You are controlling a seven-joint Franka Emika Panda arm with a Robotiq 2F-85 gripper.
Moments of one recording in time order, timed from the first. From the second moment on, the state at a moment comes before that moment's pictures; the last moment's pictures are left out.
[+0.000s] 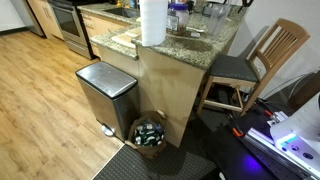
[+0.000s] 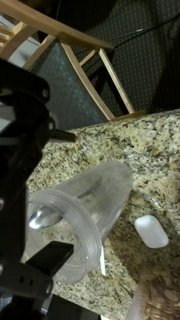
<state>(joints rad) -0.19 -0.17 -0.01 -2.16 -0.02 2.36 0.97</state>
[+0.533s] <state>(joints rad) -0.19 -0.16 -0.02 -2.16 -0.02 2.36 0.97</state>
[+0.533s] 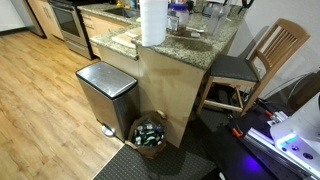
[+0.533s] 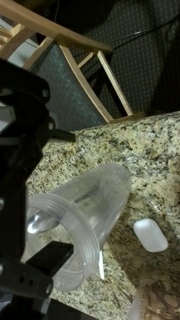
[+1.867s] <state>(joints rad) -0.18 -0.09 -0.03 -2.16 -0.05 2.49 1.11</state>
